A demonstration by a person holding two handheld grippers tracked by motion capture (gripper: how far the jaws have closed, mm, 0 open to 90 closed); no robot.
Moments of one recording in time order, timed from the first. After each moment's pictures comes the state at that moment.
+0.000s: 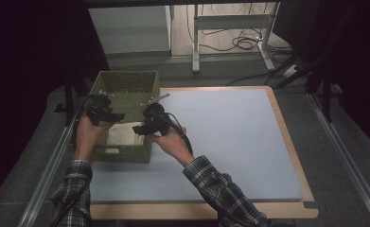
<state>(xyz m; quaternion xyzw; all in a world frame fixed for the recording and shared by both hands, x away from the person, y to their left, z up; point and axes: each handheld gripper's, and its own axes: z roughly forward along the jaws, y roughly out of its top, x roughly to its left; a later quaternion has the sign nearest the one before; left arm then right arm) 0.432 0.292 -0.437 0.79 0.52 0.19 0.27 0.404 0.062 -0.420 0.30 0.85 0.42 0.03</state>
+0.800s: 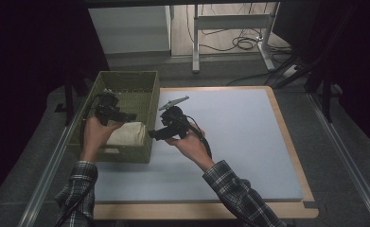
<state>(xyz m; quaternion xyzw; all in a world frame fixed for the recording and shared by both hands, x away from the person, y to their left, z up) 0.431 0.266 -0.430 0.78 0.52 0.13 0.32 0.400 0.007 -0.422 0.28 0.86 0.42 0.04</state>
